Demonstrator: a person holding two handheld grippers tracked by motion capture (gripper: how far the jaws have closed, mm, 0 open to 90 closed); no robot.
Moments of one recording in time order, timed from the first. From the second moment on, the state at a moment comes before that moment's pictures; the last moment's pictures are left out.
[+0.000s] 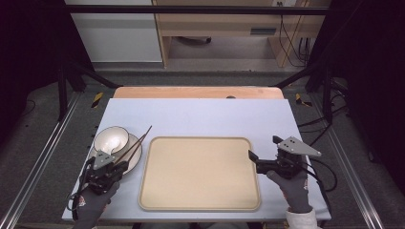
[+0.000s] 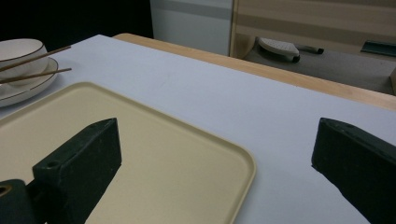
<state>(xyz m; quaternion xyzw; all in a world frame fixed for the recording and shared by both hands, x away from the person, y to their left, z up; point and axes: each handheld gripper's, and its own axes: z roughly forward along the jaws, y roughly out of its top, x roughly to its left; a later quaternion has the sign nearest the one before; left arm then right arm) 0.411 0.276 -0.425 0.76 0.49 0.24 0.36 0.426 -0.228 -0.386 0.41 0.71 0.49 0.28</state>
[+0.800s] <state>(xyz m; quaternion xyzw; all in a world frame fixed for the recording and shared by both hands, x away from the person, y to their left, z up) 0.394 0.223 -0.418 0.68 0.55 0.28 0.39 0.427 -0.227 -0.389 0.42 0.72 0.48 0.29</state>
